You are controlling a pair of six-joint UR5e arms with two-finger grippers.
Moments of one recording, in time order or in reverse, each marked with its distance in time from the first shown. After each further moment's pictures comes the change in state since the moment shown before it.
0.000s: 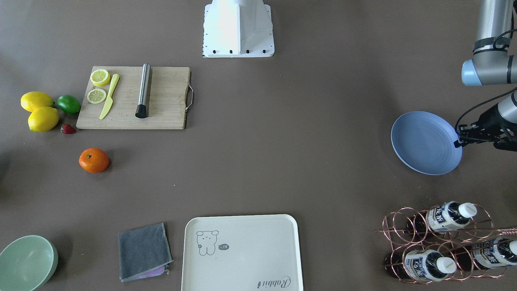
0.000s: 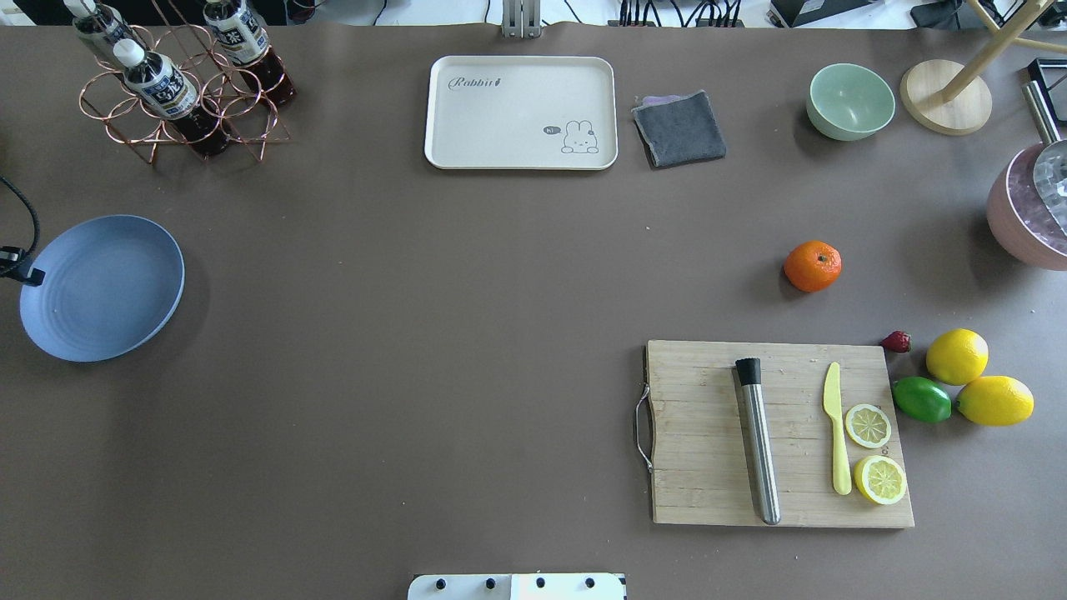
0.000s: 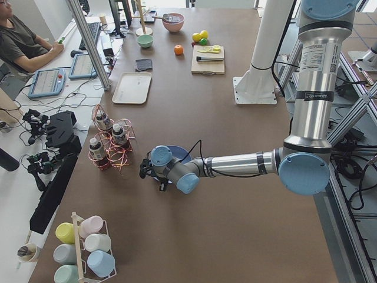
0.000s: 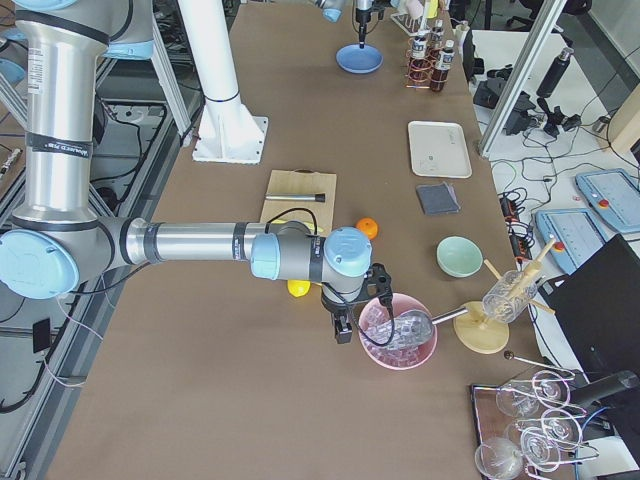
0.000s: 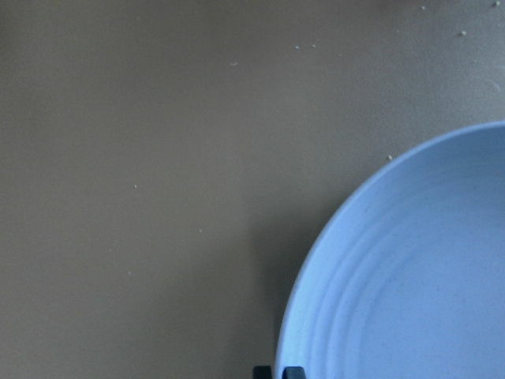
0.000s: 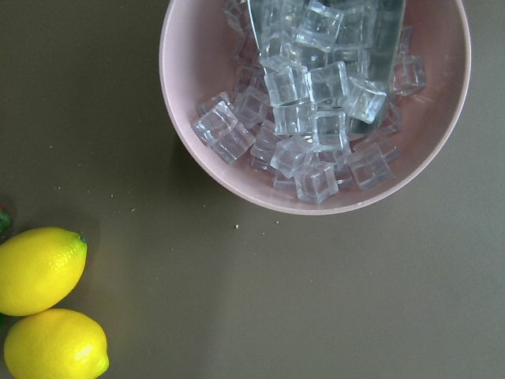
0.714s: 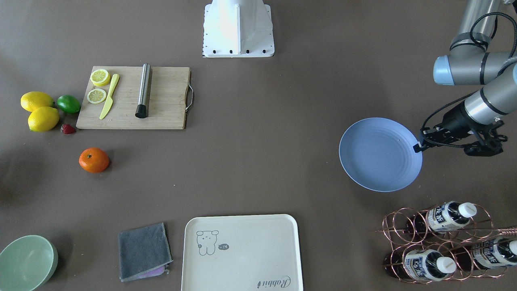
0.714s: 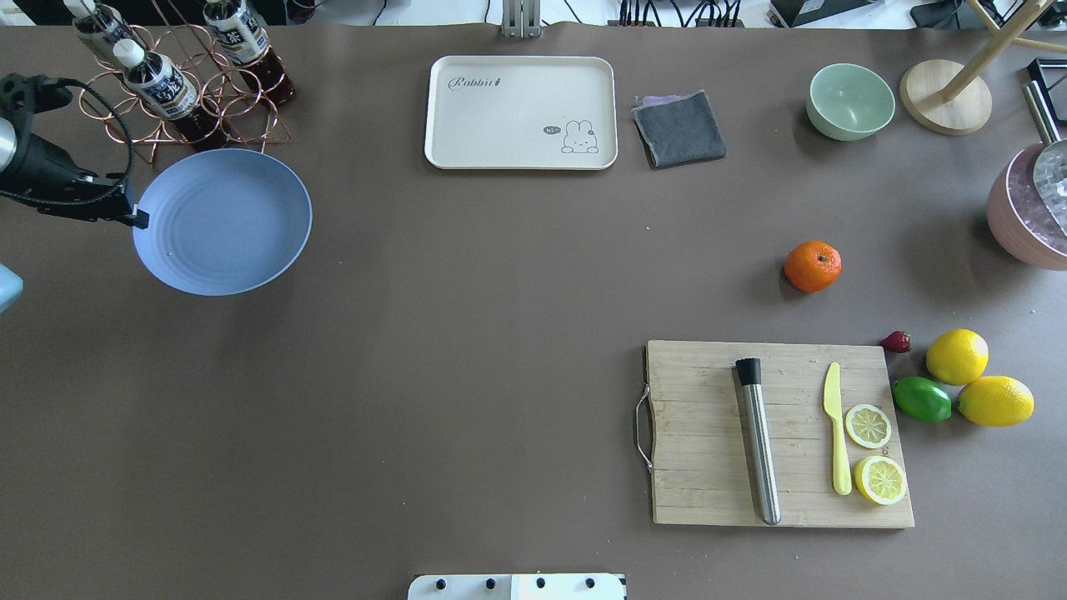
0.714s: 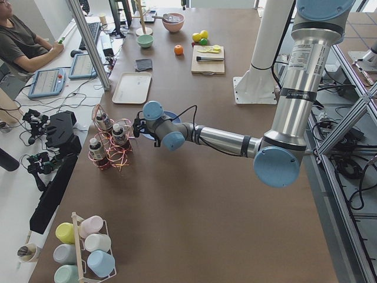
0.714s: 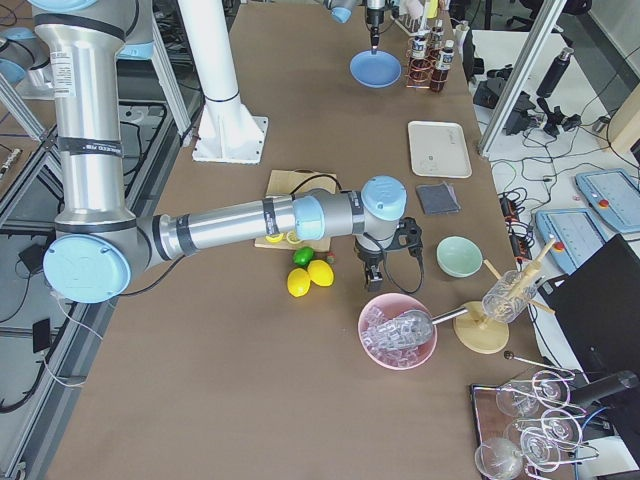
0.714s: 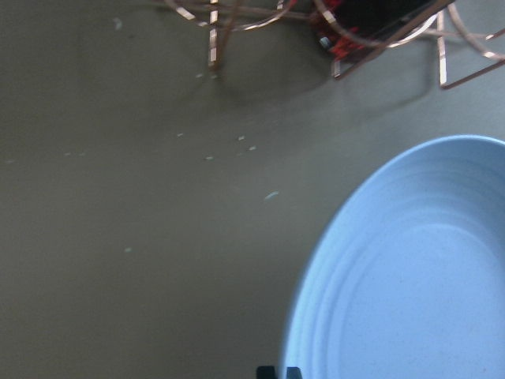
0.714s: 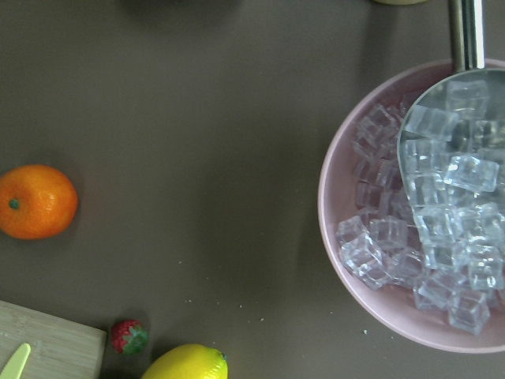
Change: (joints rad) left arm 0.106 -0.164 -0.222 0.133 -0.011 -0.410; right arm -0.150 0.157 0.044 0.001 0.047 0.331
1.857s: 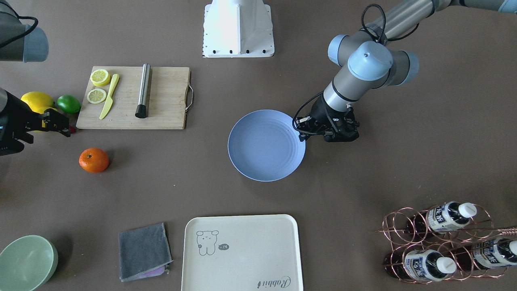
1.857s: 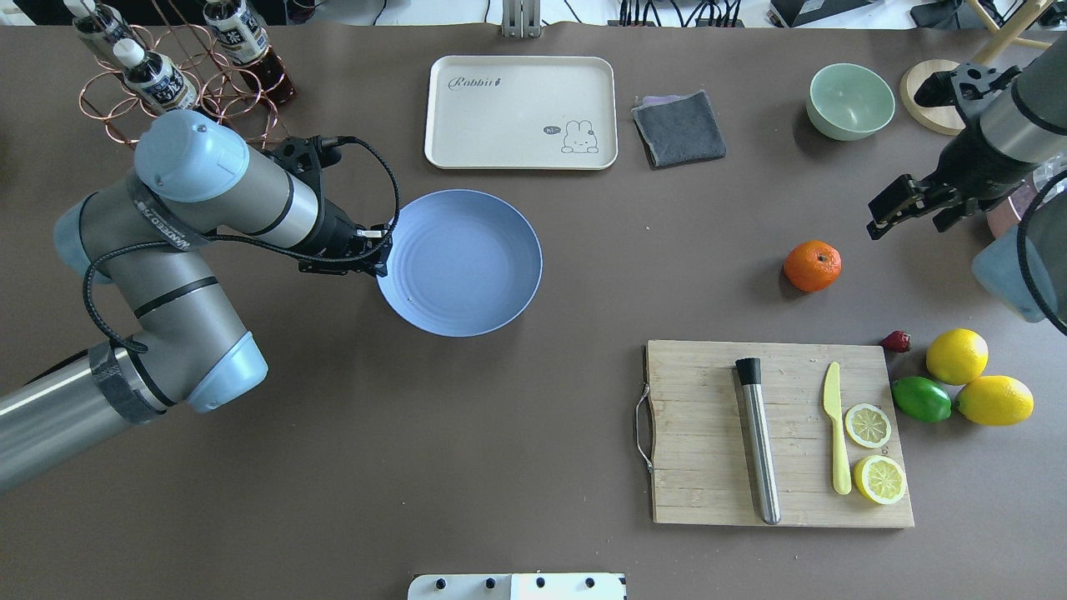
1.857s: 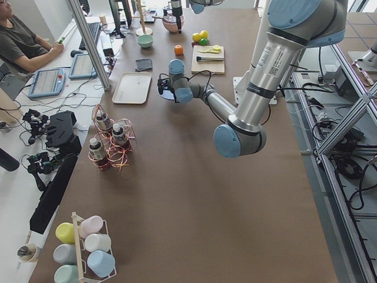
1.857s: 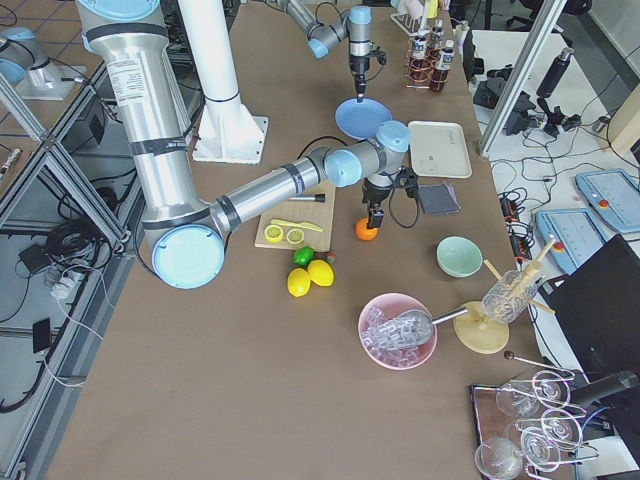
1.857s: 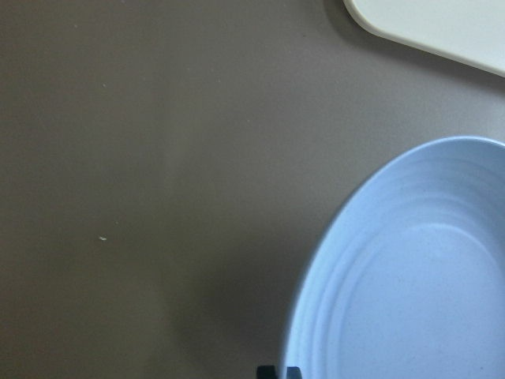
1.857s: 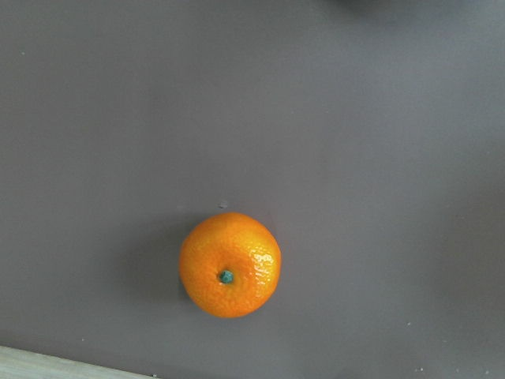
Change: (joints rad) left arm 0.367 -0.276 -0.055 0.124 0.293 -0.387; right arm -0.358 0.203 0.004 0.001 -0.134 0.420
